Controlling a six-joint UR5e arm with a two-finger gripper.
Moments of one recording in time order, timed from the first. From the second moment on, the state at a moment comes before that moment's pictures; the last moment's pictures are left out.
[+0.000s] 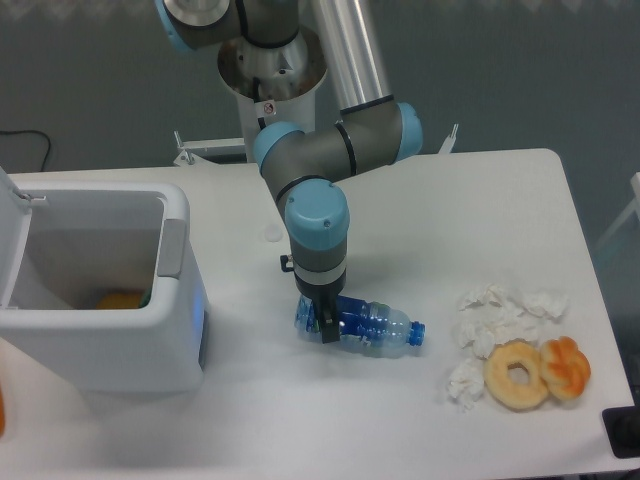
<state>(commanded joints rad) 2.38 -2.01 -1.82 -0.84 1.61 1.76</state>
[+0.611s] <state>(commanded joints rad) 2.38 -2.01 -1.82 -0.84 1.61 1.75</state>
